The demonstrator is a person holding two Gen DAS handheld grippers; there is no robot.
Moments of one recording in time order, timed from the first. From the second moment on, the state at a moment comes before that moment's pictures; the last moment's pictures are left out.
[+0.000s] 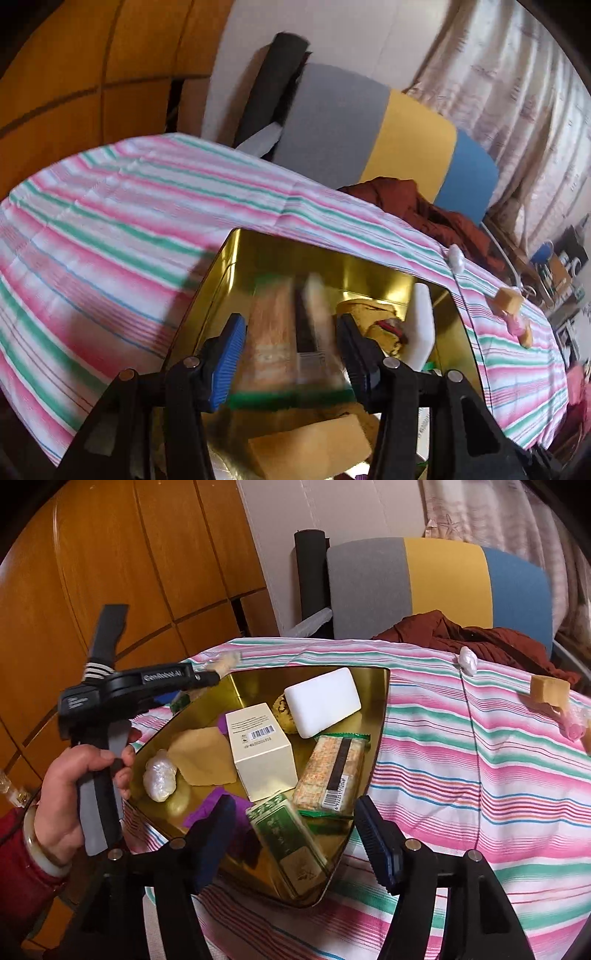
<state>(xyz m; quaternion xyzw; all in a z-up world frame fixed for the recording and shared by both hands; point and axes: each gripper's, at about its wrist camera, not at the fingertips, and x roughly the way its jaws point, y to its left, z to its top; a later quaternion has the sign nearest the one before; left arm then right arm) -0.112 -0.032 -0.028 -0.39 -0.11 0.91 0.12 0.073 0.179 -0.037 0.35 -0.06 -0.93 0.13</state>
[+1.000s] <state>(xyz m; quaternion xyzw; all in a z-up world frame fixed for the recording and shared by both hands) -0.013 0.051 0.000 -0.33 -0.06 0.92 0.19 0.080 0.231 -0.039 0.34 -0.14 -0.93 0.09</state>
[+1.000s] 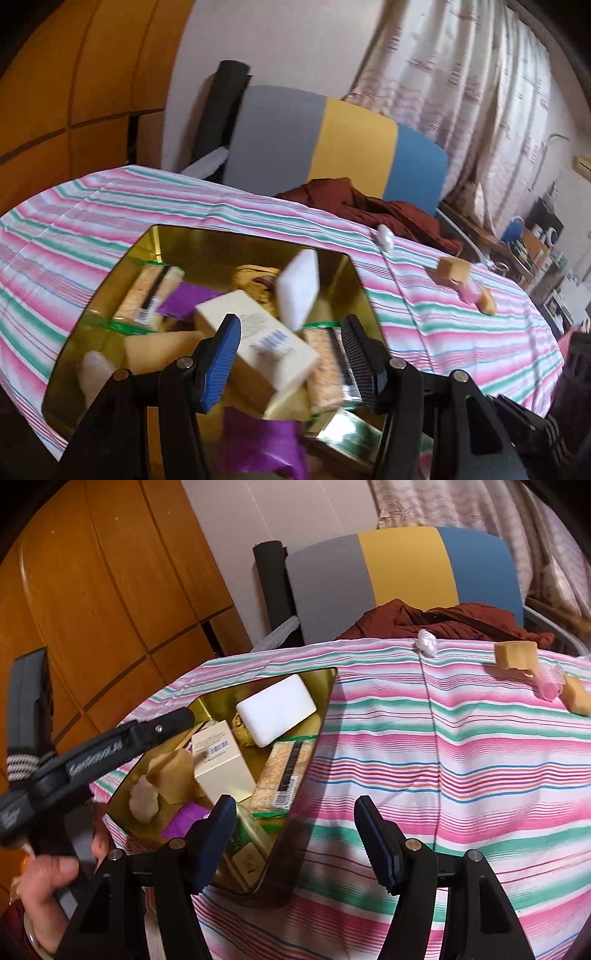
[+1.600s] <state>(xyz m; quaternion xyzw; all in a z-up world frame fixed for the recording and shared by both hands) 0.019 0.142 0.012 -0.33 0.01 0.90 0.28 0.077 0.328 -0.038 0.32 -0.16 -0.93 -0.01</state>
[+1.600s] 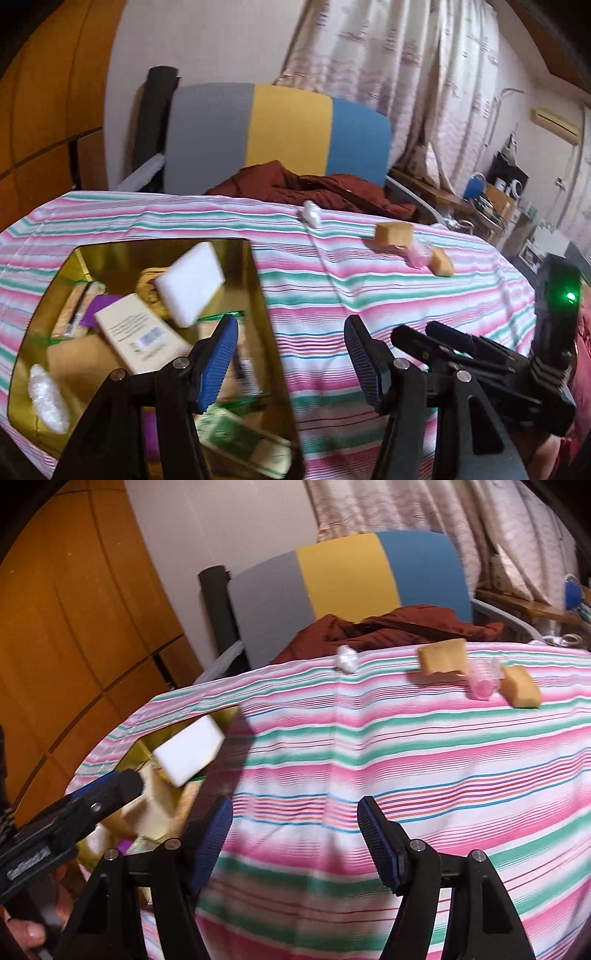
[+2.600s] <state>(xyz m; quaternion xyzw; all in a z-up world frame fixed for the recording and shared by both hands) 0.035 0.263 -0.045 -0.44 0.06 0.82 0.37 -0.020 0.619 -0.076 0.38 -0.15 -0.88 -0.23</state>
